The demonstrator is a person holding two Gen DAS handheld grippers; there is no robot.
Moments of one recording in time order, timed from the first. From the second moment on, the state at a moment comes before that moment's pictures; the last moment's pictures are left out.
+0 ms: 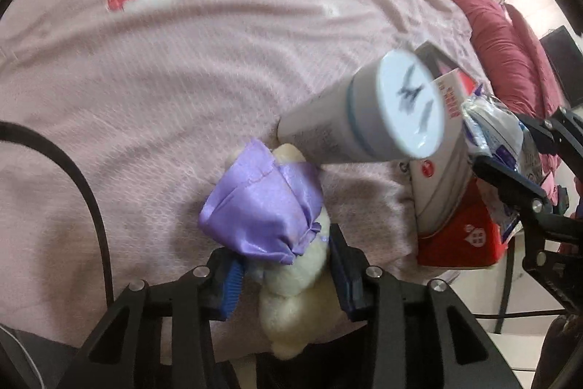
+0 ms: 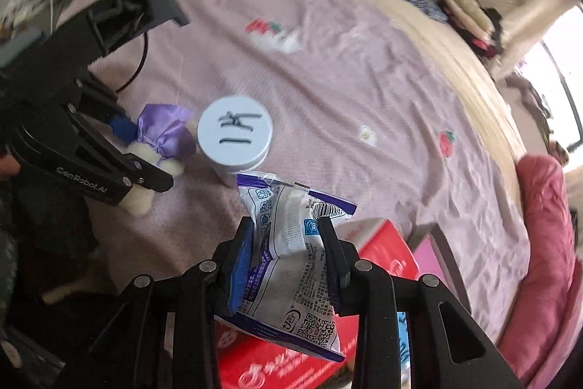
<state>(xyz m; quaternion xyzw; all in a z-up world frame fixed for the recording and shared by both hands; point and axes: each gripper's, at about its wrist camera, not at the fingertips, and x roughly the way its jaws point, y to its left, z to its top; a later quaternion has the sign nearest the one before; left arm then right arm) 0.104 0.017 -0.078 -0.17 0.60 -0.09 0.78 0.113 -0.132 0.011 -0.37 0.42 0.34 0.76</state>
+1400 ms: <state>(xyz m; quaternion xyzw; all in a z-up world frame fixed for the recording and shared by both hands) 0.086 -0.223 0.106 0.02 0.46 -0.26 0.85 0.046 -0.377 0.145 -0.08 0.32 0.11 0.94</state>
